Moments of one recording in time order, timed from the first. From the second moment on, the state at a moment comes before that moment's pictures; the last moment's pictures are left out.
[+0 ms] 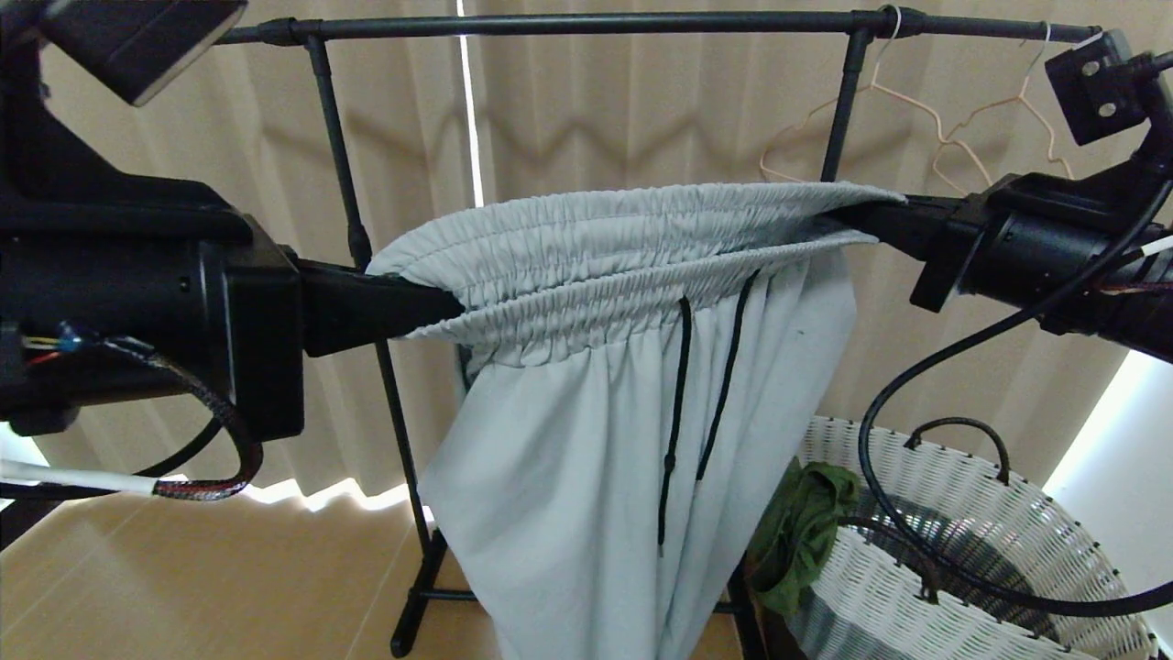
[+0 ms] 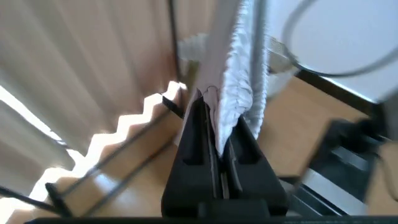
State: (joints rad) left arm -0.66 1.30 -1.20 0.19 -0.20 0.03; right arm 0.35 1.47 -0.96 -0.55 0.29 -0.03
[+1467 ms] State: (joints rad) left arm -0.64 1.46 -1.16 -0.15 0.06 0.07; right arm 0.33 1.31 -0.90 -0.39 0.28 -0.03
